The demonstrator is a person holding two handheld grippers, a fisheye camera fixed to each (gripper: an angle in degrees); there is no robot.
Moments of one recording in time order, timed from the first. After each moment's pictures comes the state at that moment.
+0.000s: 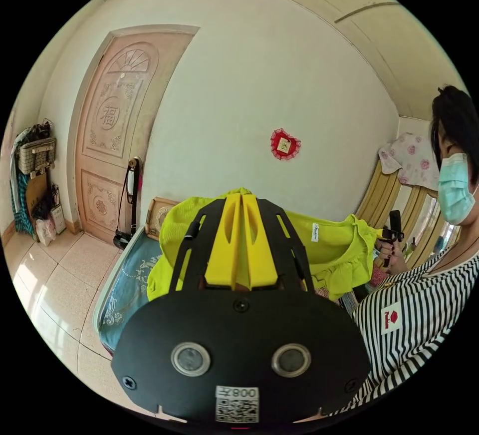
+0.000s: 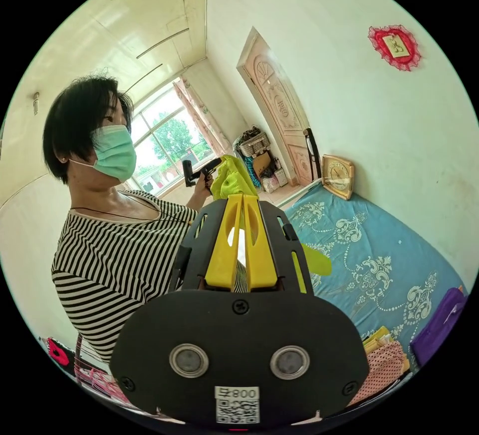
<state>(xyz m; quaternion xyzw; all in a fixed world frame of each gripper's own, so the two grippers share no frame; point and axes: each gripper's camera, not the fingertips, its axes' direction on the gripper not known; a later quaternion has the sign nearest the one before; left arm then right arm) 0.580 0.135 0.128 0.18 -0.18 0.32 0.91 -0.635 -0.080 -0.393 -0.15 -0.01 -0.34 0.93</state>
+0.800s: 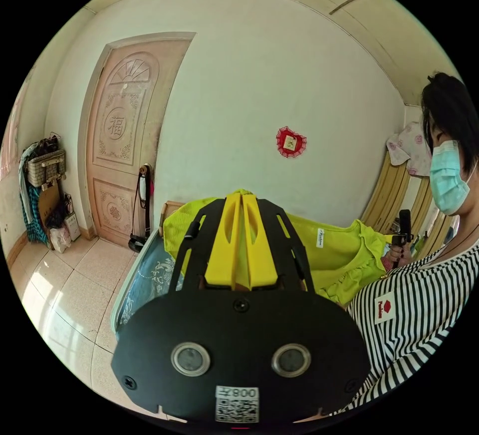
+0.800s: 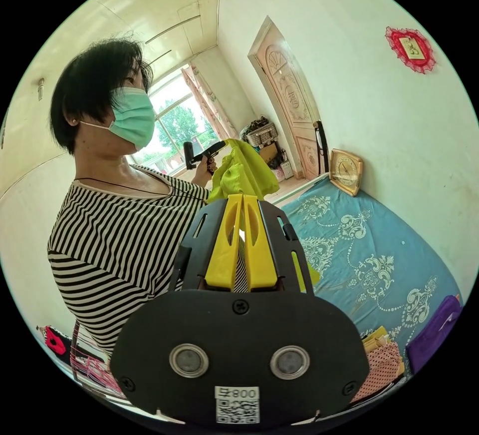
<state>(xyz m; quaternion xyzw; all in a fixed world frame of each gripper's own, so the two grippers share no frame) 0.706 0.227 0.104 0.18 -0.22 0.33 0.90 -0.640 -0.038 -0.392 -0.17 -0.01 -0.35 0.92</state>
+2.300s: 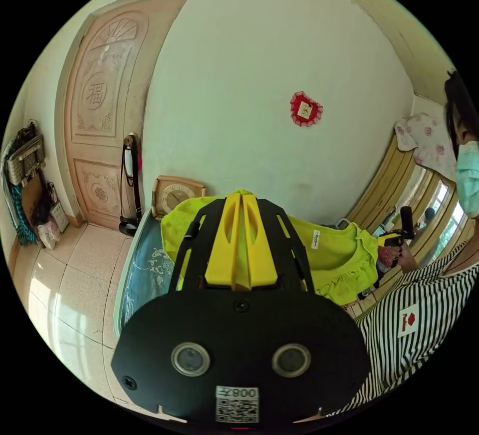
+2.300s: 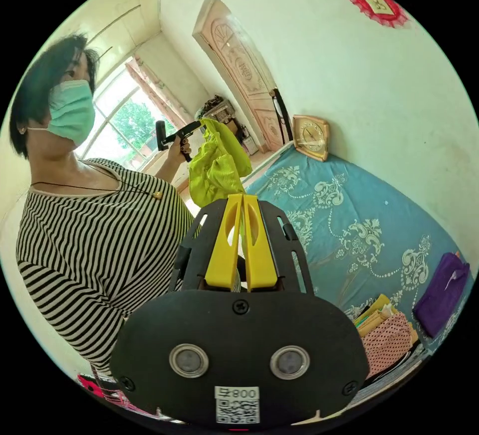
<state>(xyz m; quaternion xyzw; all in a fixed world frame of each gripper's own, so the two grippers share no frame) 0.620 0.057 0.181 0.05 -0.24 0.29 0.92 -0.556 -0.107 -0.266 -0.21 0.12 -0.25 0.94</state>
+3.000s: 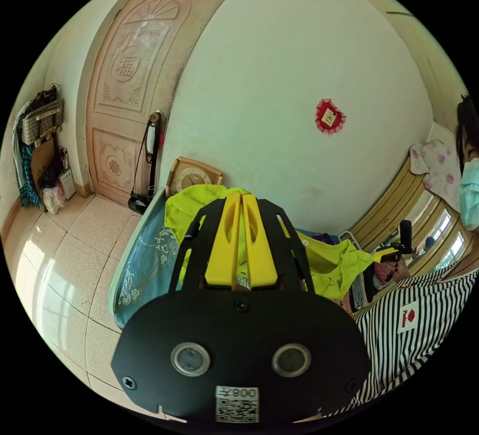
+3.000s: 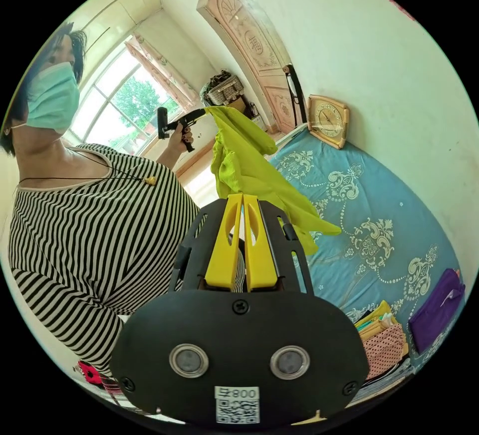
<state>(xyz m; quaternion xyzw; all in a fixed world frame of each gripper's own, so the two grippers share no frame) 0.524 -0.011 0.111 0.10 -0.24 0.23 0.94 -0.558 -0.123 -0.198 -0.27 0.11 -0.29 0.91</state>
